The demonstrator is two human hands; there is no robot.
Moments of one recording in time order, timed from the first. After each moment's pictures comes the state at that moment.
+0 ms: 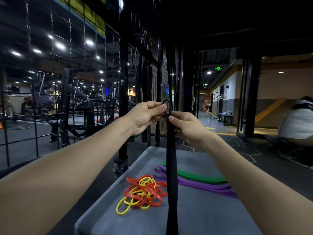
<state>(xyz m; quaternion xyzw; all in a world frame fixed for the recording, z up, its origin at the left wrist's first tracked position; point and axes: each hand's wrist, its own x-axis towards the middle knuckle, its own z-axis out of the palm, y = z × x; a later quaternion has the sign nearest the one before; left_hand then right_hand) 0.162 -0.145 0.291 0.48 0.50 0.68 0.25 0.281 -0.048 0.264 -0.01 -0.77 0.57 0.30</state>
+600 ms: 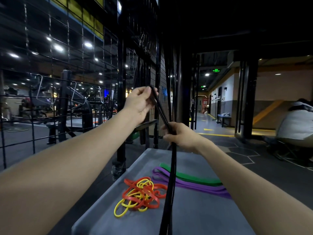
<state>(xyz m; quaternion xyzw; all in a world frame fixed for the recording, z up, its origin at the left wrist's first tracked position) 0.167 -0.138 0.321 0.38 0.36 0.83 0.19 0.278 -0.030 0.250 -0.08 -0.88 0.36 0.28</state>
